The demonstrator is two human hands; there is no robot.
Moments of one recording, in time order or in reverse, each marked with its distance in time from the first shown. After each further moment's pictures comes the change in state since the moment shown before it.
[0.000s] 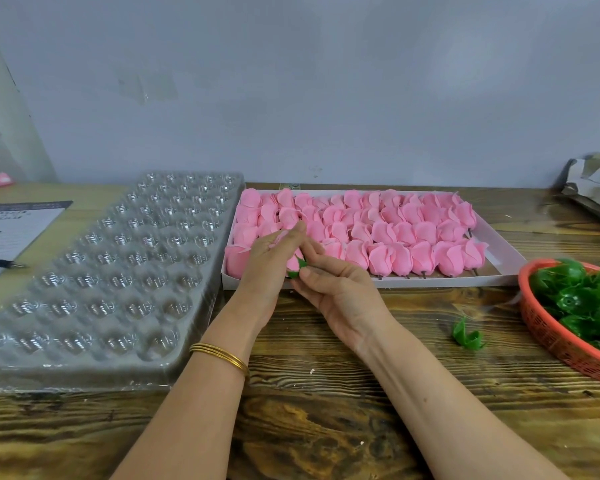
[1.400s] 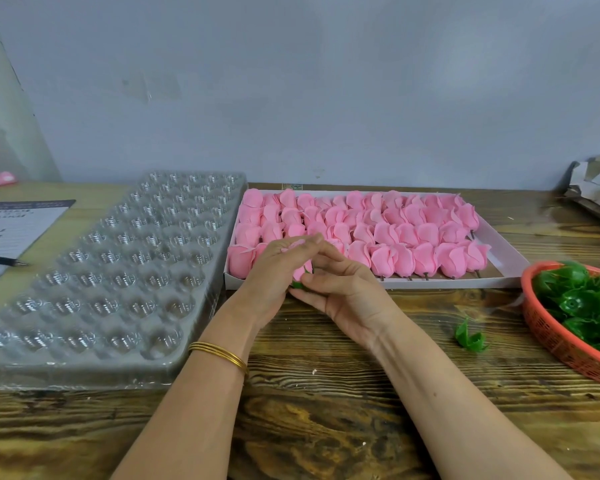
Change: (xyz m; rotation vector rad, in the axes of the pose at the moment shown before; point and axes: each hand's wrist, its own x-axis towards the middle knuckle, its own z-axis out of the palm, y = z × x) left_hand -0.003 0.003 -0.003 0.002 -0.243 -0.019; right_hand -0.004 -0.012 -0.002 -0.022 -0.141 0.088
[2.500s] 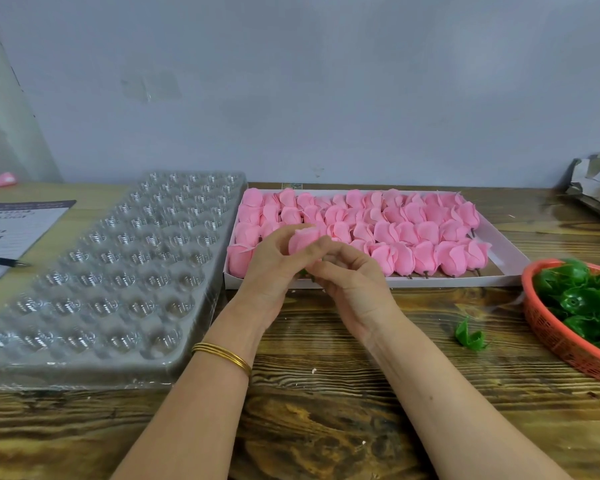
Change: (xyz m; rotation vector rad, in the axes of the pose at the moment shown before) left_hand -0.001 0.000 0.007 -0.126 0.205 0.000; right_hand 0.004 0.003 -0.004 -0.196 0.225 -0.223
